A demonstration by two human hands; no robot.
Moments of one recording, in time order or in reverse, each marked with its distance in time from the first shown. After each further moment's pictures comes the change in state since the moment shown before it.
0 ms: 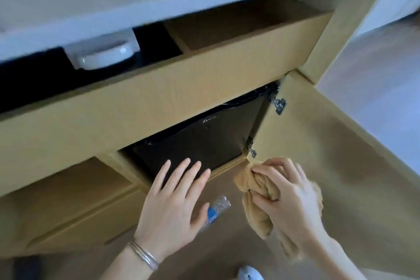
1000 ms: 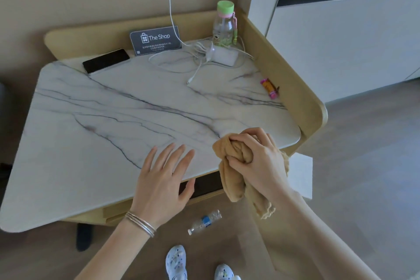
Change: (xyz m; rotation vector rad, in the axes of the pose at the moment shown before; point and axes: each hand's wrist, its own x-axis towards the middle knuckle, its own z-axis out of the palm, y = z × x) left_hand 0.076 -0.010 -0.367 0.067 0.032 -0.302; right_hand 0.180 -0.189 -0.305 0.158 -0.089 -0.178
